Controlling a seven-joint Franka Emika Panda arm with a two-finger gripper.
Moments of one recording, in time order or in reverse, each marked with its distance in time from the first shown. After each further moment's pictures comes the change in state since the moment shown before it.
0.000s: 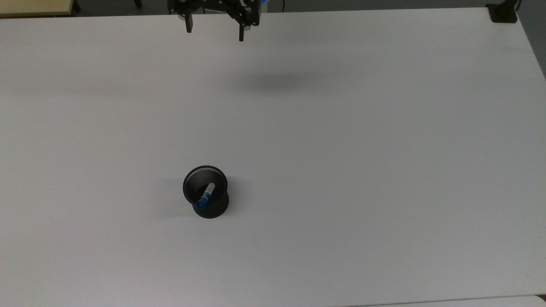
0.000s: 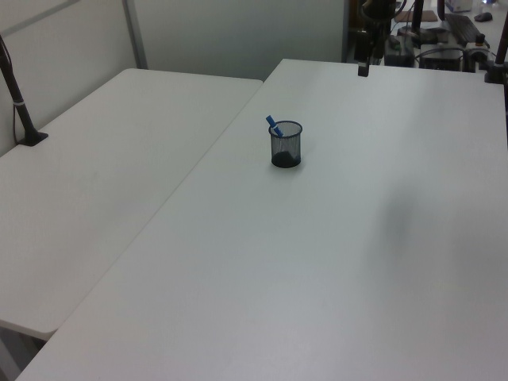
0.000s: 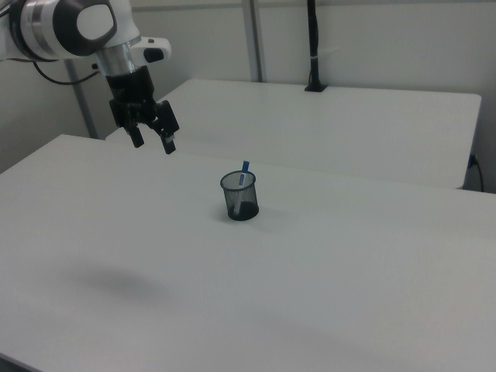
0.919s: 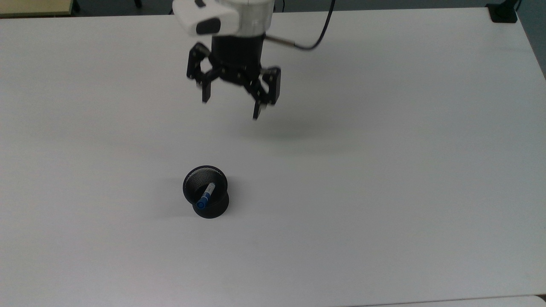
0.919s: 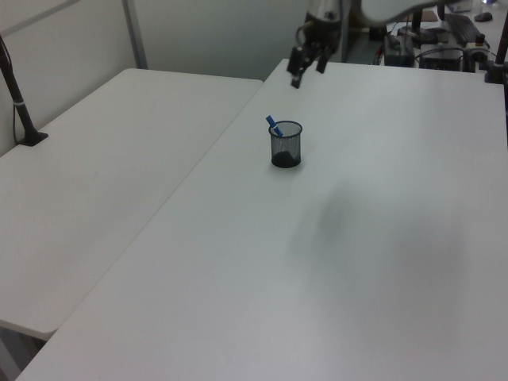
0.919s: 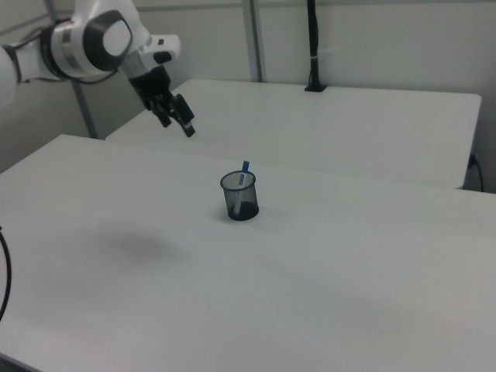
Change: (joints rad) arm 0.059 0.209 0.003 0.137 -0.076 0.295 0.290
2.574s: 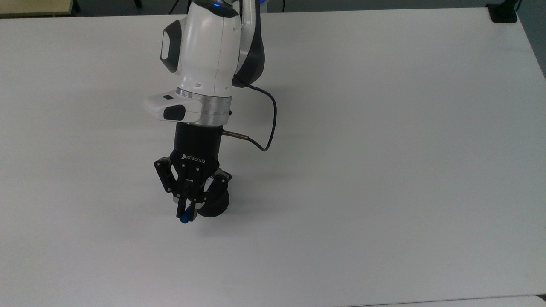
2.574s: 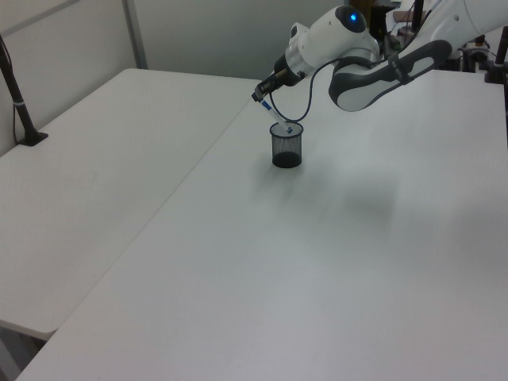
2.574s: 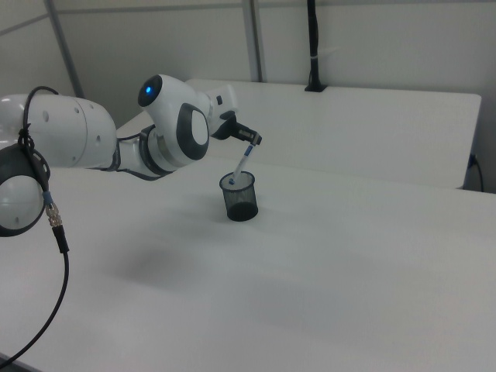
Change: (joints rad) arm -0.052 0.347 -0.131 -0.026 -0.290 0.940 0.193
